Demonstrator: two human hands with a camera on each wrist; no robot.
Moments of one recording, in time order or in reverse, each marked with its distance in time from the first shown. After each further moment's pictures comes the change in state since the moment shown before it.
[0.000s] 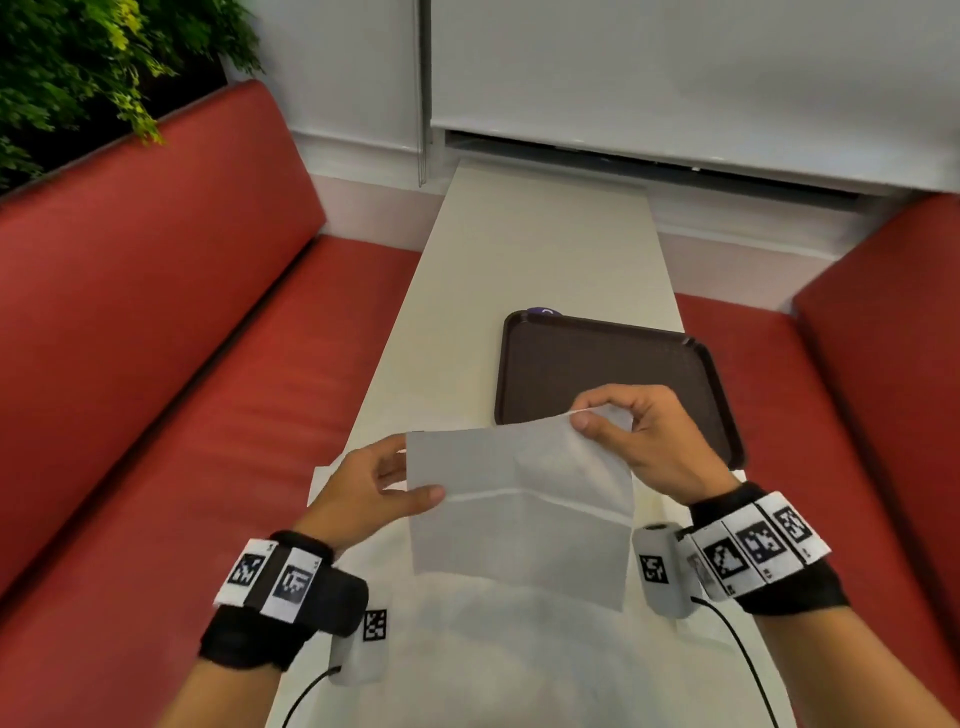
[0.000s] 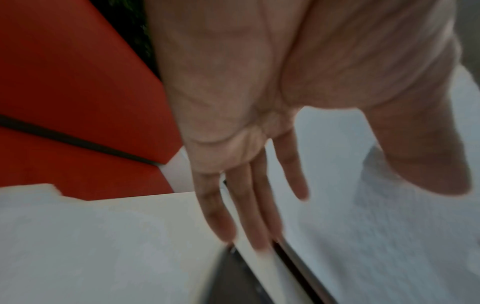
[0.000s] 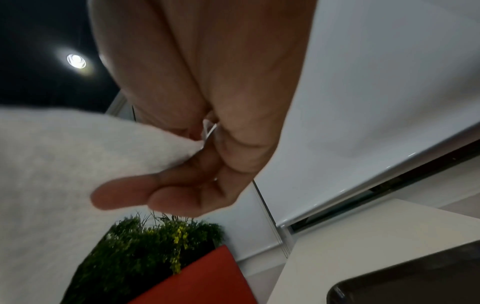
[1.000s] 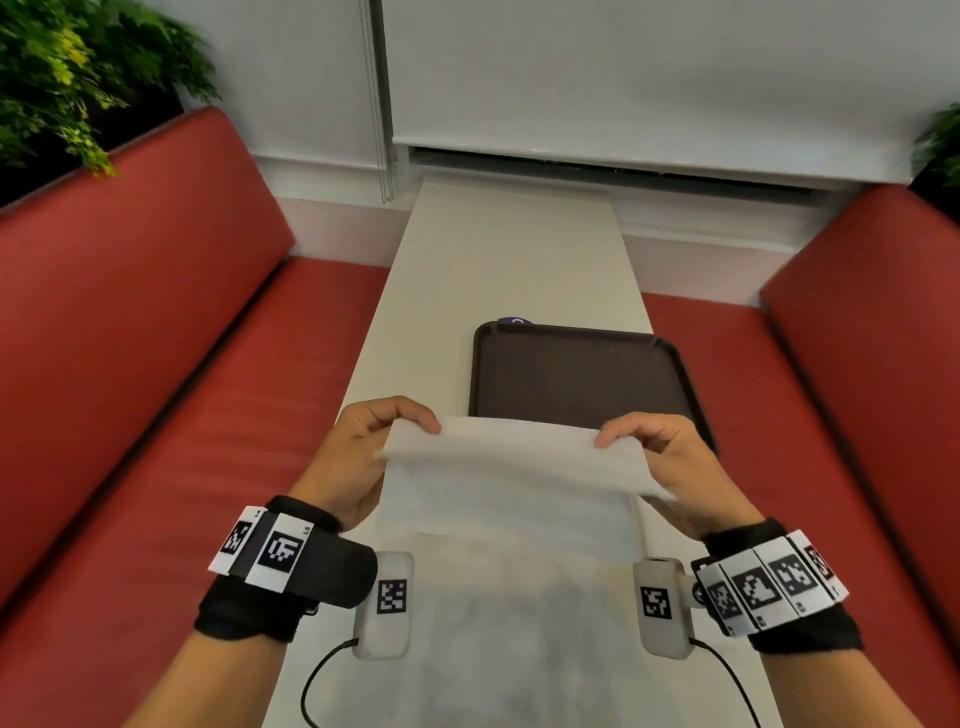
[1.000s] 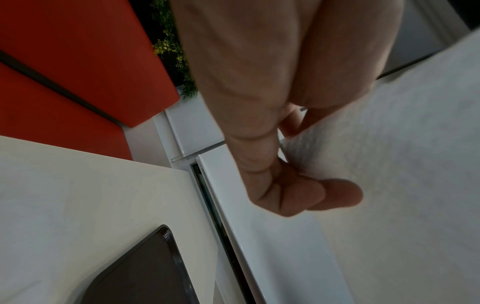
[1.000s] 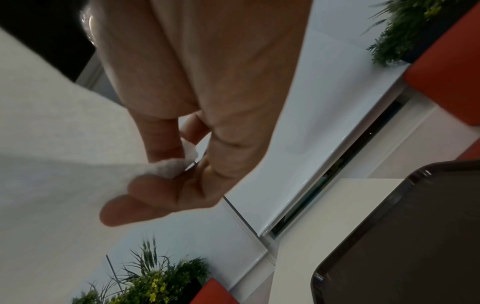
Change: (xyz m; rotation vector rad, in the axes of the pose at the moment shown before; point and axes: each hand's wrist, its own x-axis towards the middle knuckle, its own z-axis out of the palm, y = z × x) left_hand 0.030 0.069 0.035 -0.268 0.021 0.143; right_hand -0.031 0.029 -0.030 0.503 0.117 0.112
